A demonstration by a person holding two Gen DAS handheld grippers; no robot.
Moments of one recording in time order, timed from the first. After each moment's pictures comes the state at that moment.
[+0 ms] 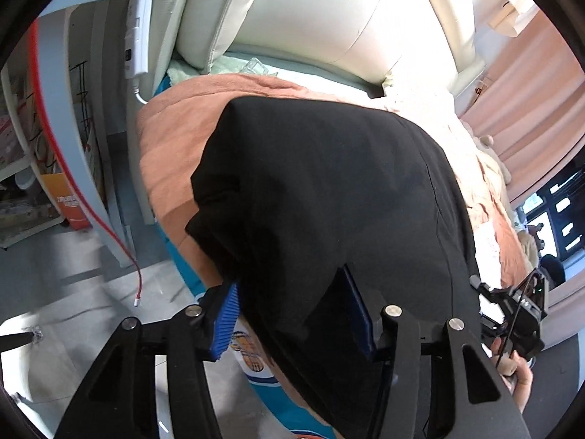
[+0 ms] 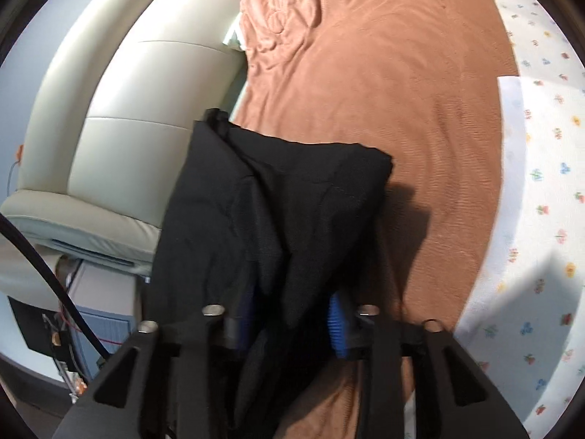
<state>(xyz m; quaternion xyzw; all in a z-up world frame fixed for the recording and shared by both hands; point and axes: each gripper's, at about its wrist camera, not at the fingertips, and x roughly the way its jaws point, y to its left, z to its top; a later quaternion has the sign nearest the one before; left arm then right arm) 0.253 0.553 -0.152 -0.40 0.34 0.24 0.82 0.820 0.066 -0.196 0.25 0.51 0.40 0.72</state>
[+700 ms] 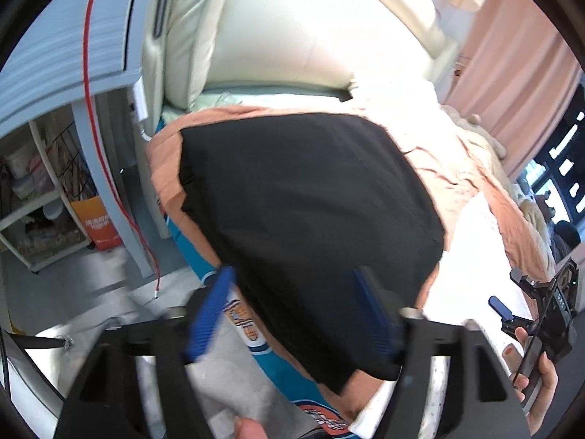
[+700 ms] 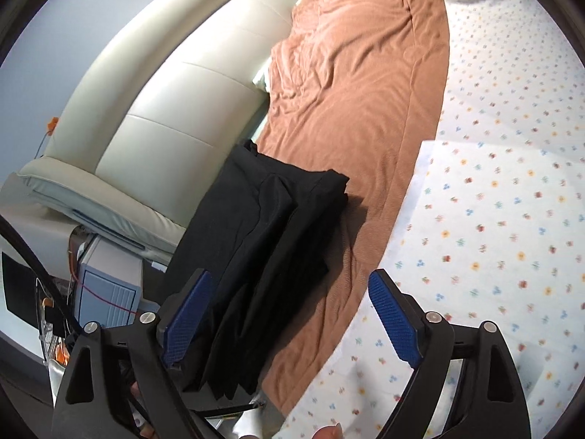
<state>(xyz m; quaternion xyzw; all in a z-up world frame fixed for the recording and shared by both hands) 0.223 0.459 -0.068 -0.32 0.34 0.25 0.85 0.724 -0.052 -0.121 0.22 0.42 0.41 0.78</state>
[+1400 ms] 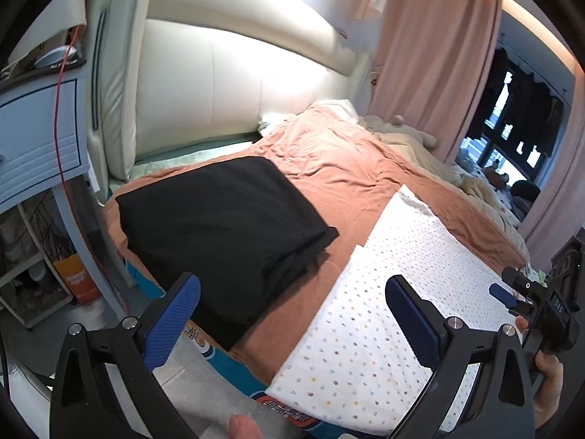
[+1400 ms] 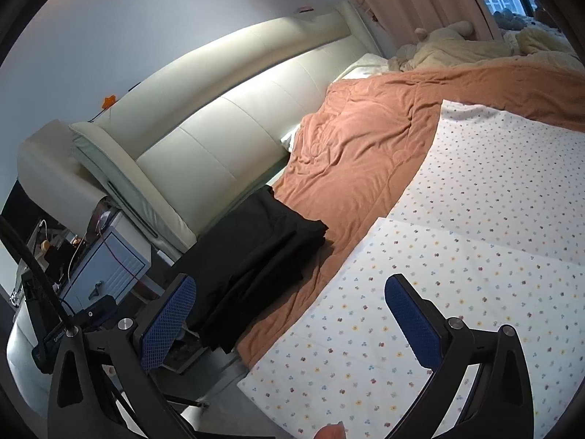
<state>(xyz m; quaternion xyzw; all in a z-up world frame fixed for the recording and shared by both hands) 0.196 0.320 0.032 -0.22 0.27 0.17 0.92 0.585 -0.207 -0.047 0.13 0.29 0.42 0.85</state>
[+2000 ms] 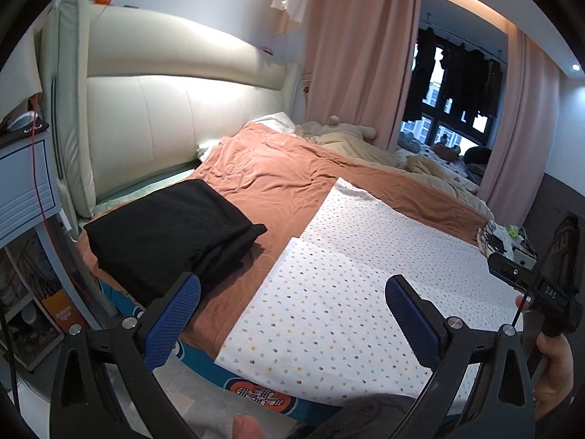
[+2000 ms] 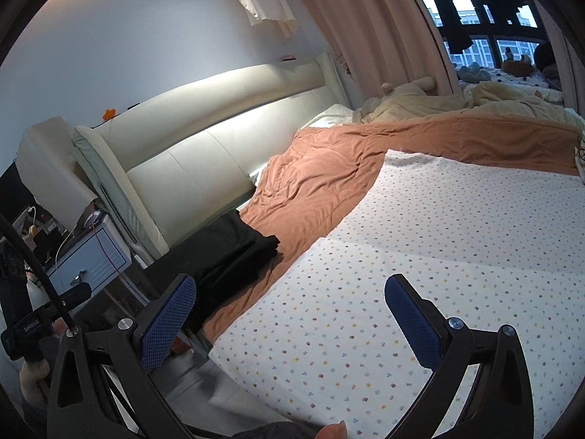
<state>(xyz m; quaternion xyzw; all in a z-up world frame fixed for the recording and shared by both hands) 0.140 0.192 0.068 -0.13 0.23 0.09 0.96 0.446 -0.309 -0.044 0.10 0.22 0.34 0.91</state>
